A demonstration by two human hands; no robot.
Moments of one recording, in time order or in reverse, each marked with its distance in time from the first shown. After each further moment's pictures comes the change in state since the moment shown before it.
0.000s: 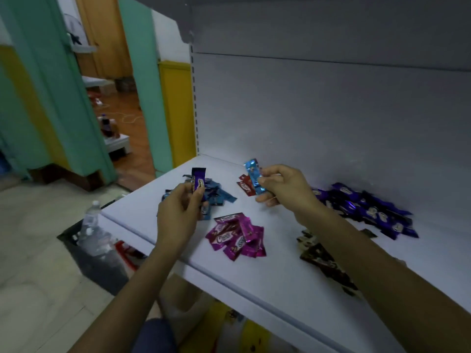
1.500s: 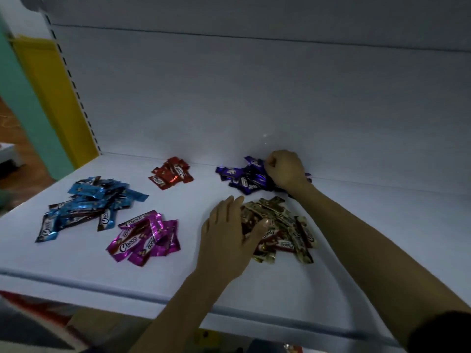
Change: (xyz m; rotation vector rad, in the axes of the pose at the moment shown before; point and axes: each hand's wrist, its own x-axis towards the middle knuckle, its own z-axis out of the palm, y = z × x) left_hand -0.107 0.059 0.156 0.344 -0.647 0.324; right_hand 0.024 0.089 -0.177 -0.951 0.443 -0.062
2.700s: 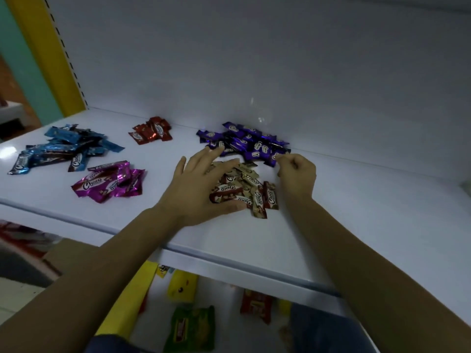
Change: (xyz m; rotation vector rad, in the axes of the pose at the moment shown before) left_hand 0.003 0.009 0.001 0.252 -0.014 0.239; right_hand -0.119 0.038 -0.023 0.861 0.278 0.435
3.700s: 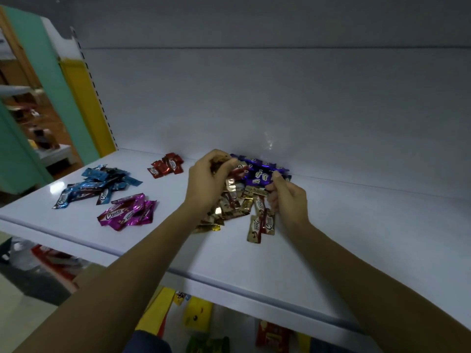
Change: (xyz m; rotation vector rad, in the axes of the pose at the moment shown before) left_hand 0.055 0.048 -0.033 -0.673 0.459 -0.235; right_hand -0.005 -0.010 -0.016 0.309 -0.286 0.164
